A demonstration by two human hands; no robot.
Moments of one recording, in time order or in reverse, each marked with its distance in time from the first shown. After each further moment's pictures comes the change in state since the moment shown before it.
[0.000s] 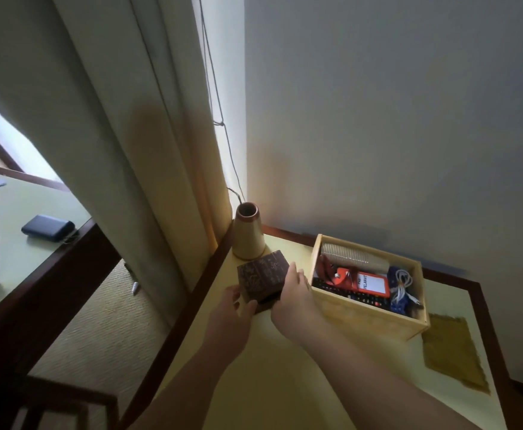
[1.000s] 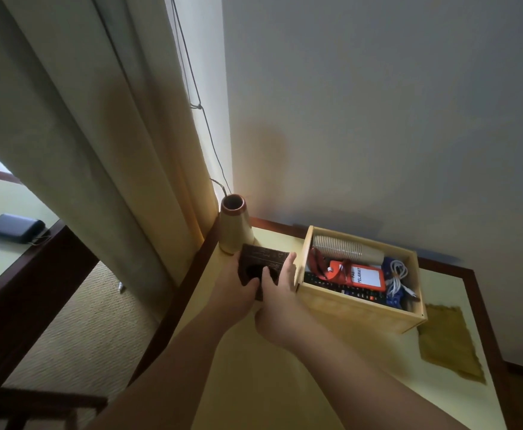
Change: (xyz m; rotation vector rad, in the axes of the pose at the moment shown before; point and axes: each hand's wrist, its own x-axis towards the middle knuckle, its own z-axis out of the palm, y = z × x) left_hand 0.061 0.023 0.017 -0.088 -0.172 0.144; right_hand 0.022 0.019 0.021 -0.293 -0.030 -0.148
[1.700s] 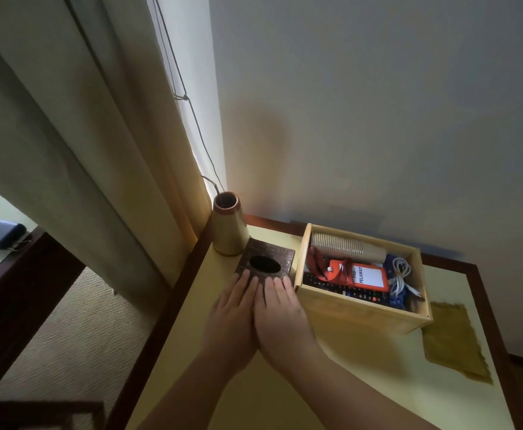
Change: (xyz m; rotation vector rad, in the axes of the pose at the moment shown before) left_hand -0.024 -0.054 0.022 0.836 -0.078 0.349; right_hand 0.007 0.022 0.043 -0.547 0.260 -0.261
